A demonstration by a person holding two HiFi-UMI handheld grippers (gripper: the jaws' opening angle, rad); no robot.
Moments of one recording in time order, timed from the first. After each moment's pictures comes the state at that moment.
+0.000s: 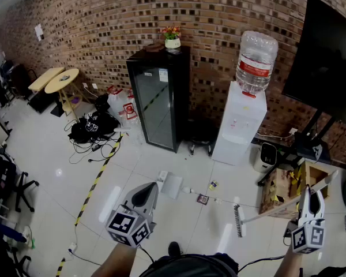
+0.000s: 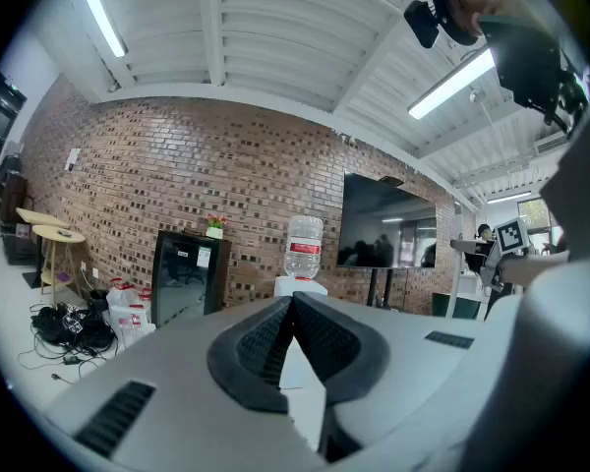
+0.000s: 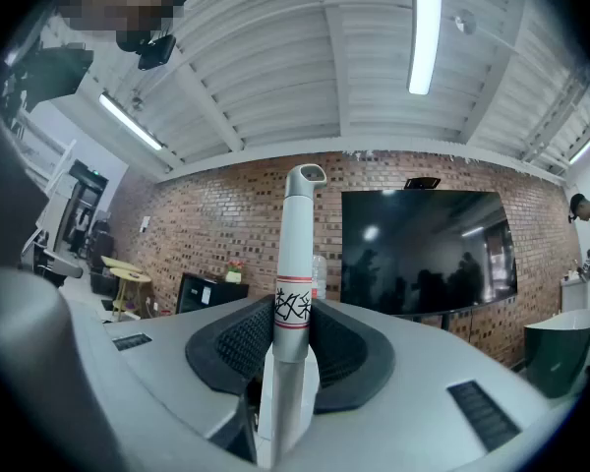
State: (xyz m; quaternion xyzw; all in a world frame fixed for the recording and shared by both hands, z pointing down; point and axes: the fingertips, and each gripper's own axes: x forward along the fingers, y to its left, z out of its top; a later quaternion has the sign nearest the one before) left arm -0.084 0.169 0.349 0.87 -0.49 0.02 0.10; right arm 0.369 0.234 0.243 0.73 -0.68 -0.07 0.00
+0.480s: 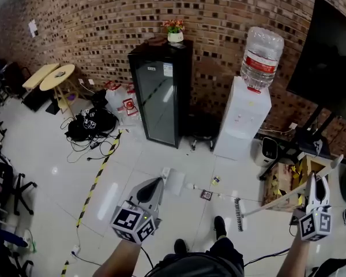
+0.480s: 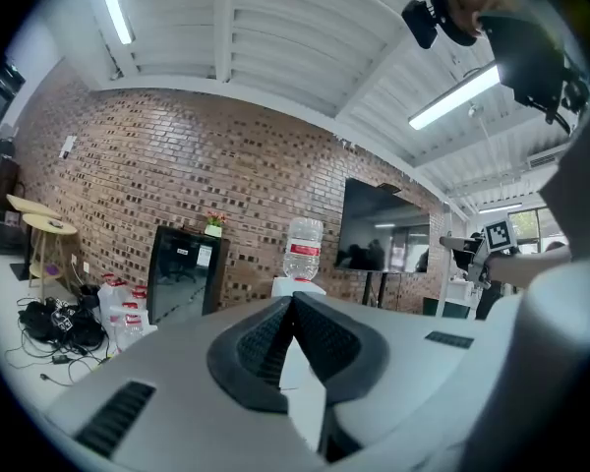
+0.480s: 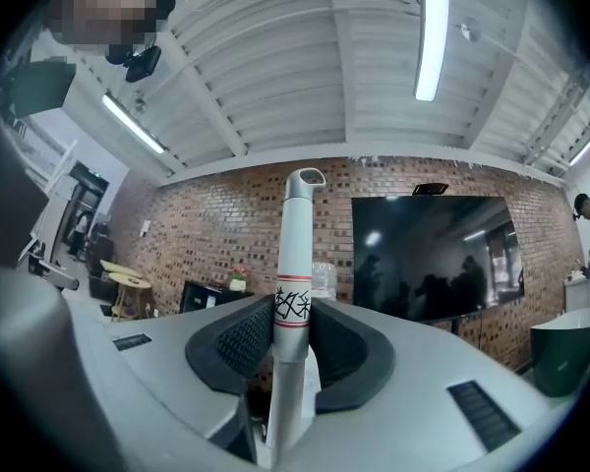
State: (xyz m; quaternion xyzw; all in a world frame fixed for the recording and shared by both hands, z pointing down) left arm -0.157 0.139 0.361 0.88 -0.47 0.01 0.11; right arm 0.290 0.195 0.231 0.73 -0.68 -0.08 -0.01
